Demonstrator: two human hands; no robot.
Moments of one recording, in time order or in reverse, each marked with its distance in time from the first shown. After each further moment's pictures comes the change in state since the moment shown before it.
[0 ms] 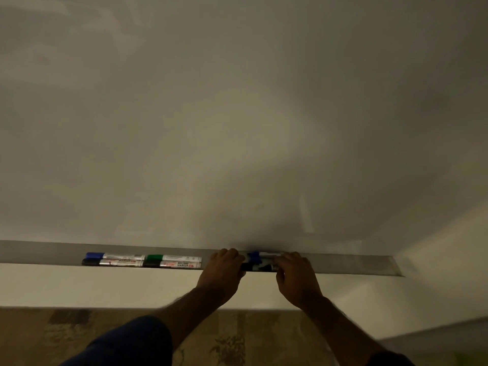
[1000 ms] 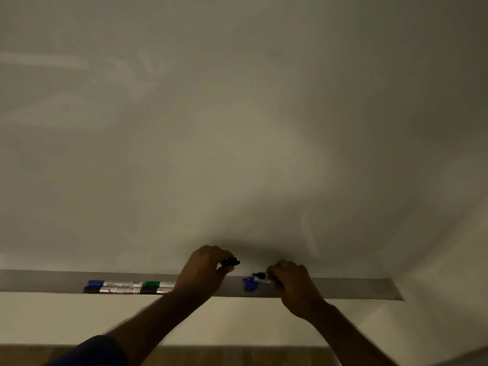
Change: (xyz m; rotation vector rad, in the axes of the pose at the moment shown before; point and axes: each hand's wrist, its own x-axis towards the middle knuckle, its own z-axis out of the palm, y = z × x) left_hand 0.010 0.012 -0.098 -0.171 0.281 0.015; right_hand 0.020 0.004 -0.042 0.088 -0.051 -0.142
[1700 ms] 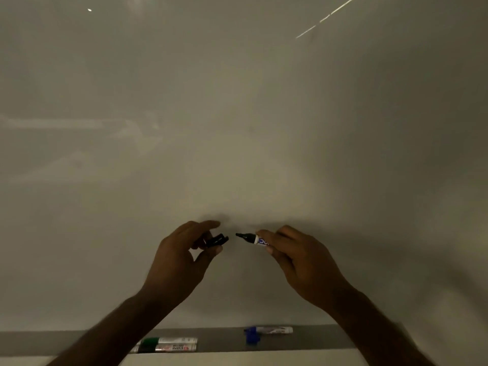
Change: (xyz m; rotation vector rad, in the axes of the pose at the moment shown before) left_hand 0.035 0.087 -0.158 -0.115 0.371 0.163; right_hand 0.022 -0.096 -0.197 -0.054 0.466 -0.357
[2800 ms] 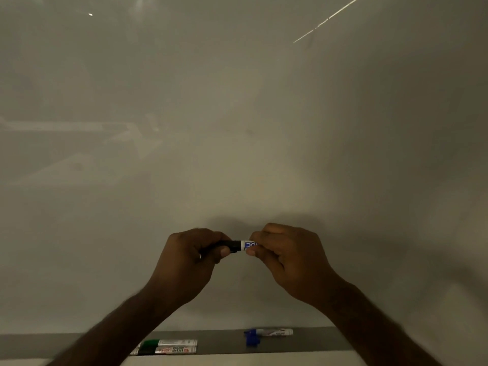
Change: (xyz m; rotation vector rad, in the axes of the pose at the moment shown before) left_hand 0.007 0.029 -0.014 -0.048 -0.133 0.020; right_hand 0.019 -0.031 -0.017 0.022 0.002 -0.069
